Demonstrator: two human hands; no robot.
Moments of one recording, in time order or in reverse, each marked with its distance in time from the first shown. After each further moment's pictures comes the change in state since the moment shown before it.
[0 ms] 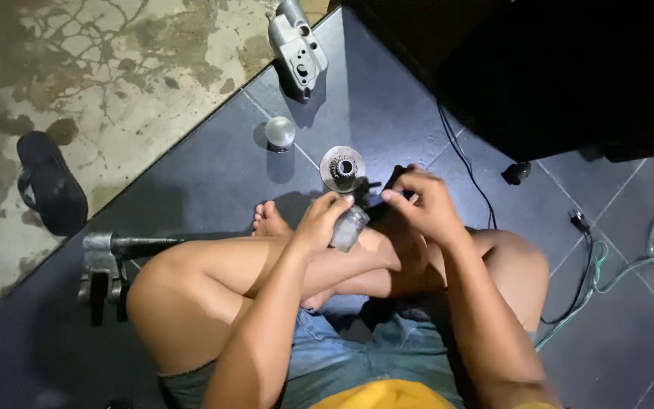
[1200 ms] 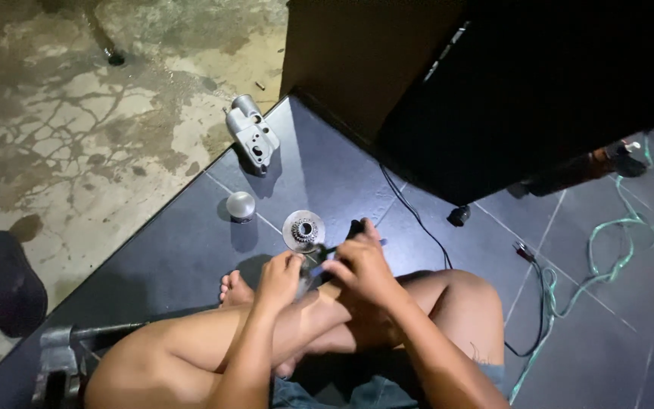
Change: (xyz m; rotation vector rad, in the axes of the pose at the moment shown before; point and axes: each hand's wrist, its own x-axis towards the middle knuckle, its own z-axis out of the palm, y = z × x) left_hand 0.010 0.008 -0.003 0.407 0.182 -0.034; right_hand -0.004 -0.012 0.022 -0.233 0.138 -0.068
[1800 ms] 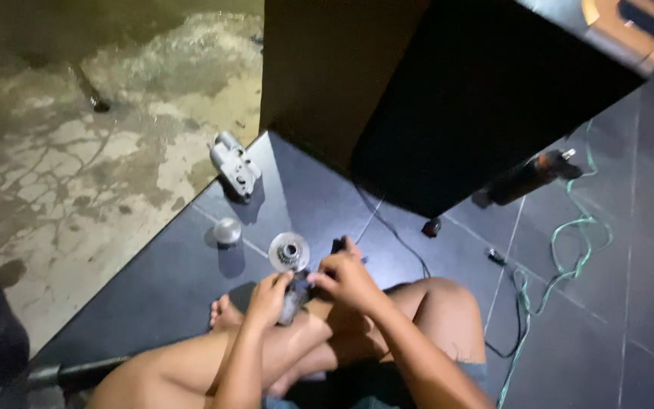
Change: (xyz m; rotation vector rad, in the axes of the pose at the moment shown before) left_hand 0.023 -0.048 0.016 -0.057 -0.081 0.048; right_hand -0.006 0.000 0.002 0.038 -0.113 0.099
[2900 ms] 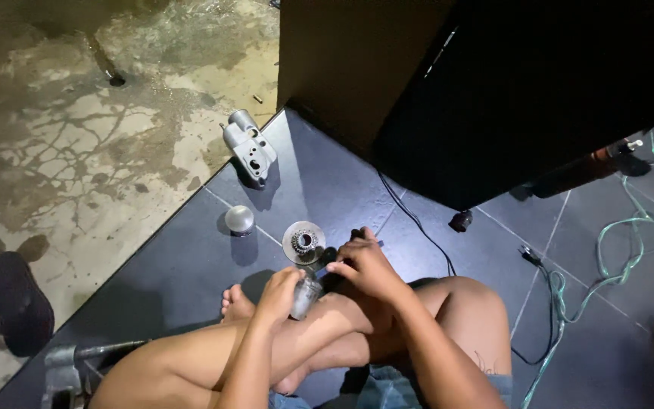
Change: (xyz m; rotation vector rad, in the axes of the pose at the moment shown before) left_hand -0.008 -0.004 0.000 -0.140 -0.041 0.035; right_hand 0.016 0.042 0.012 0.101 -0.014 -0.111
